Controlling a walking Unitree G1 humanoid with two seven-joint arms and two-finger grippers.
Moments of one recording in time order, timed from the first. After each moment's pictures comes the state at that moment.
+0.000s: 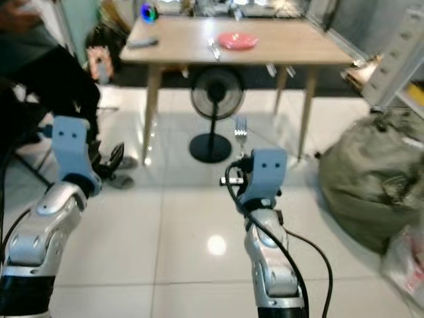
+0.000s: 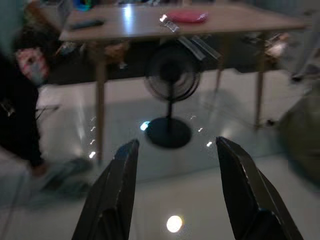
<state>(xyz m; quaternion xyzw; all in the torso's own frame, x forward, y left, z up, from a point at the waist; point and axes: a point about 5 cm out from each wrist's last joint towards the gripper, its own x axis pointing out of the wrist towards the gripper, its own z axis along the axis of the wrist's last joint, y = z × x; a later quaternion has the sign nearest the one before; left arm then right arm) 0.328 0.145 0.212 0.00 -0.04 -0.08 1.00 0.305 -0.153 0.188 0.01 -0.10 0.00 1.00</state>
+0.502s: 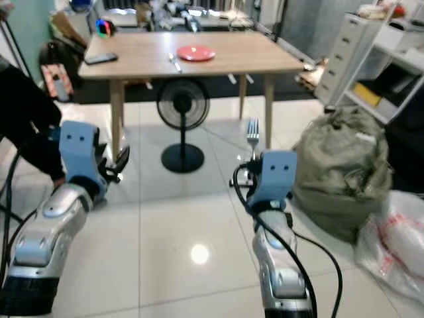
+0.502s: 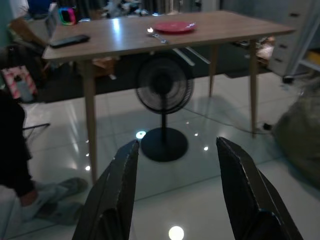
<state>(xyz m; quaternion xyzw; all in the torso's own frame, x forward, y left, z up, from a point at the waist) 0.329 0.152 0.208 0.01 -0.04 -0.05 1.00 0.304 -0.148 0.184 0.02 -0.10 0.00 1.00</state>
